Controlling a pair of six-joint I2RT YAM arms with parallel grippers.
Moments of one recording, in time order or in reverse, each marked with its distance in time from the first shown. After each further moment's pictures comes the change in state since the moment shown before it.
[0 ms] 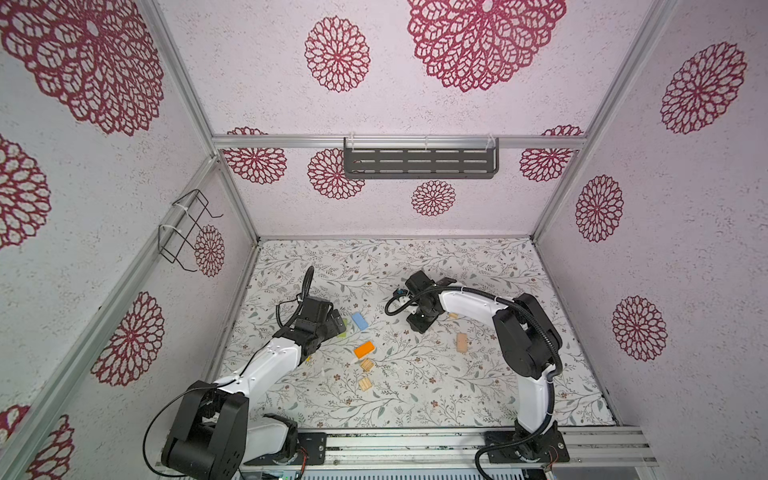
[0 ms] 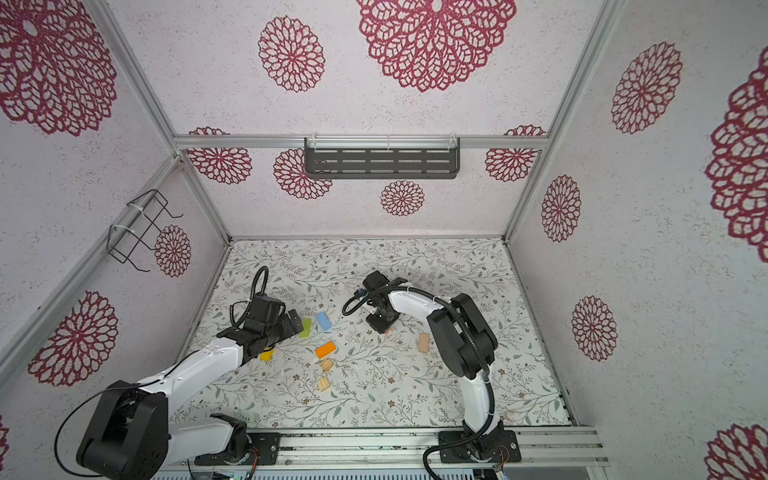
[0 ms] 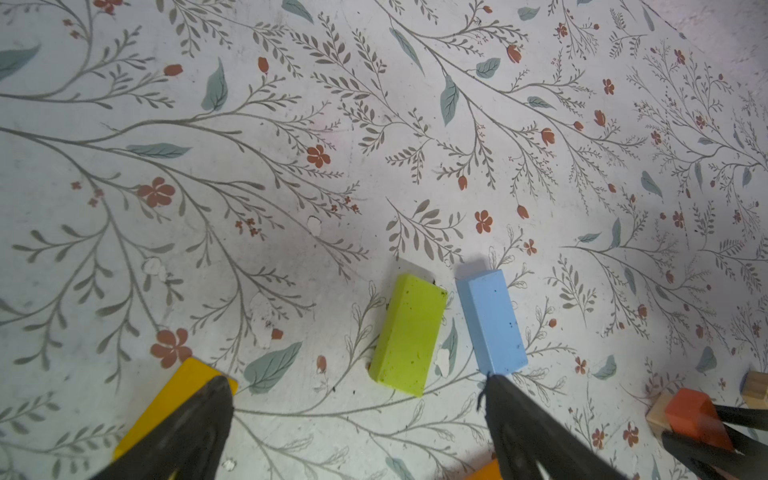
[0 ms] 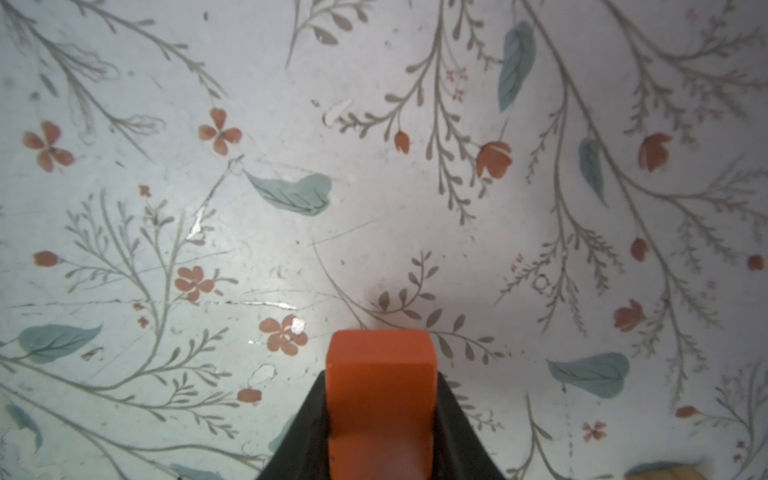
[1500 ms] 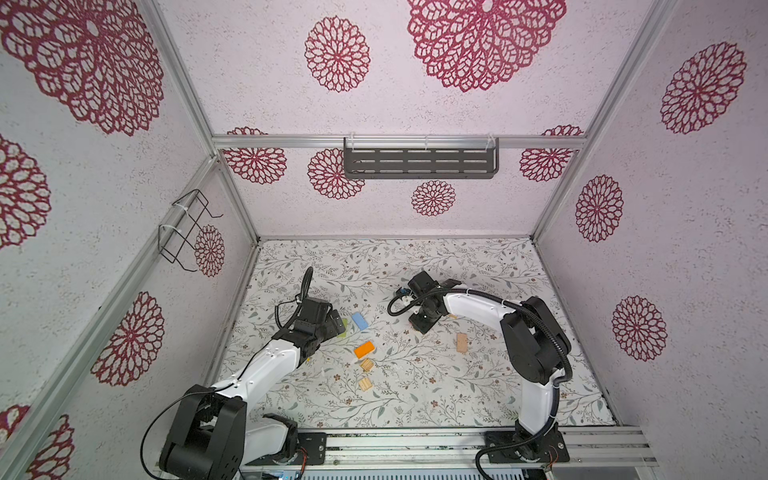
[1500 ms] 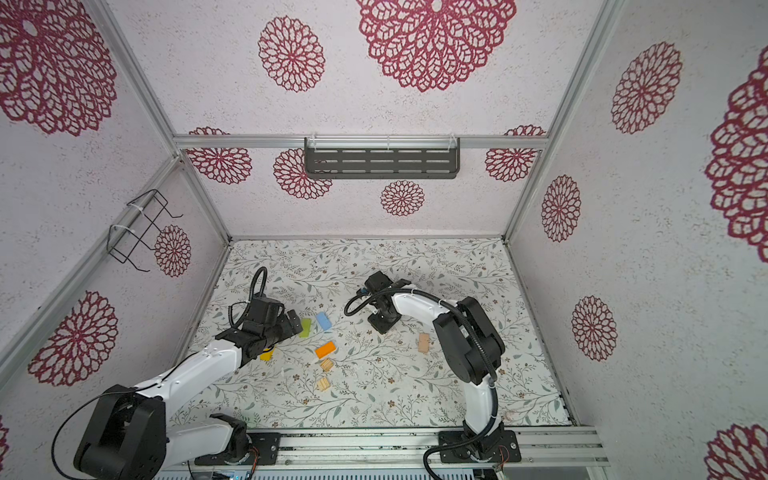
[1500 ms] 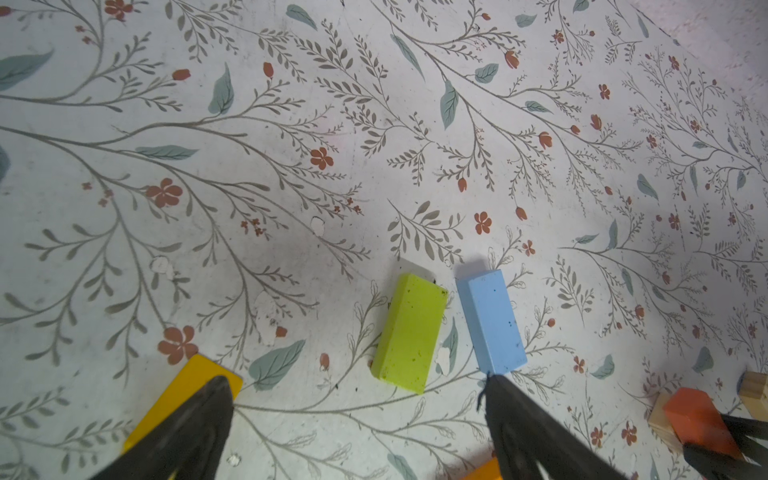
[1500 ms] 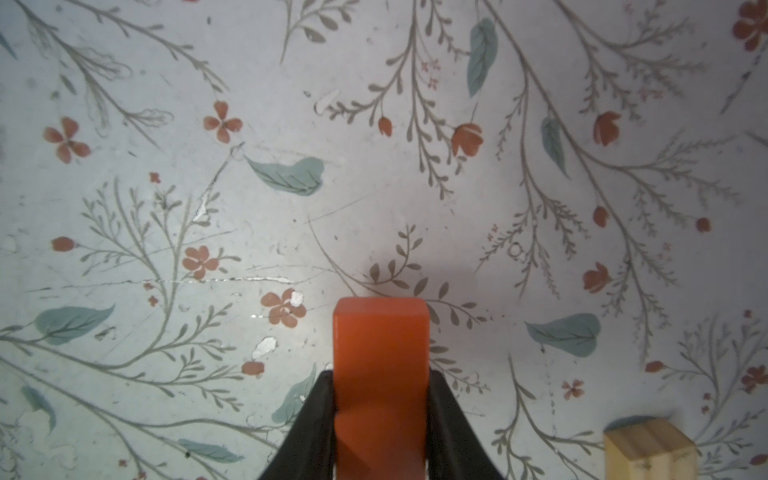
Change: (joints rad) left arm 0.000 -0.022 -0.011 0.000 -0.007 0.000; right arm 0.002 -0.062 -0.053 0.025 0.023 0.027
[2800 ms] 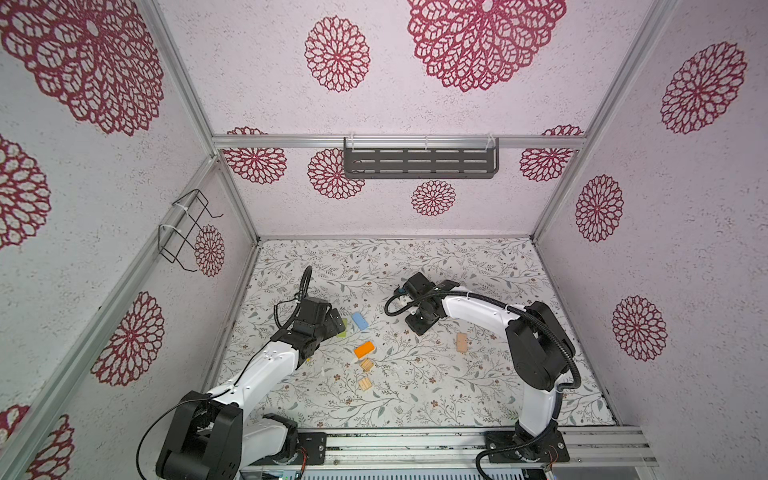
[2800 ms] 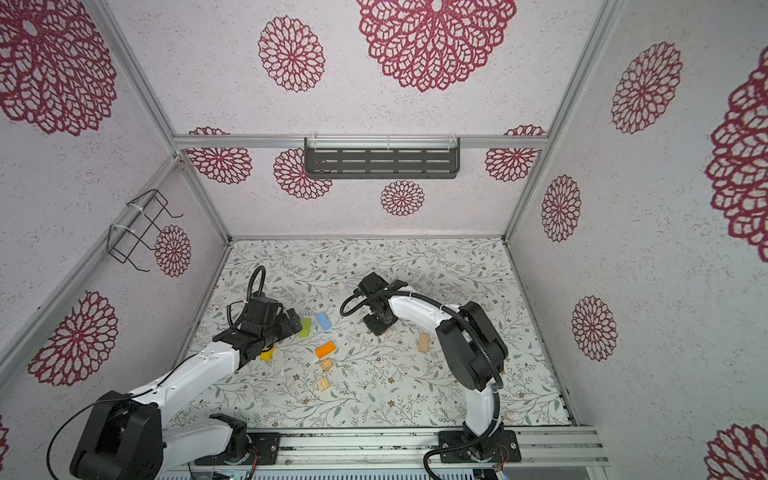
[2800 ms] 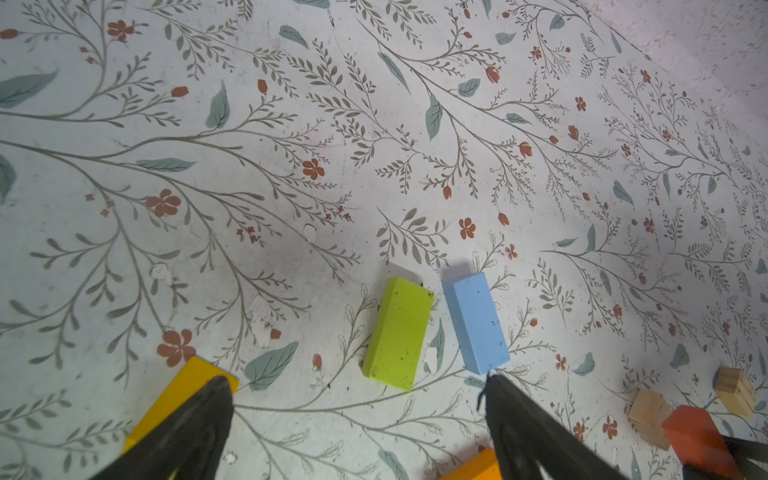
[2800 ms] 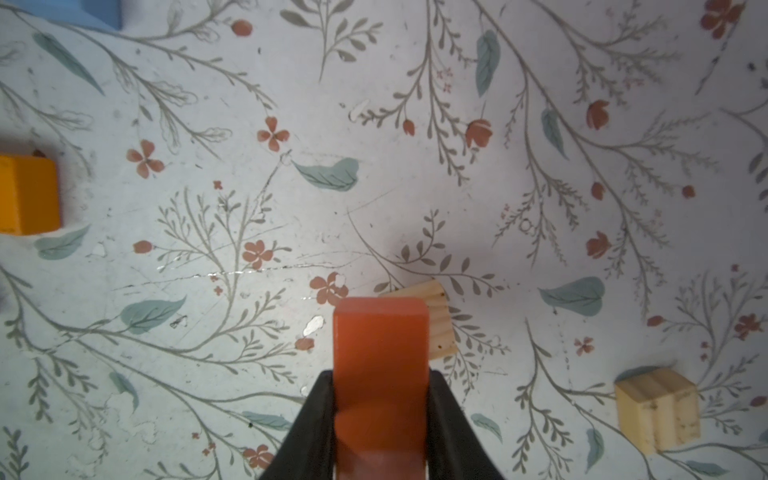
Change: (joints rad) left arm -0.005 -0.031 0.000 0.000 -0.001 0.003; right arm 0.048 -0.045 0.008 -0.040 0.035 0.110
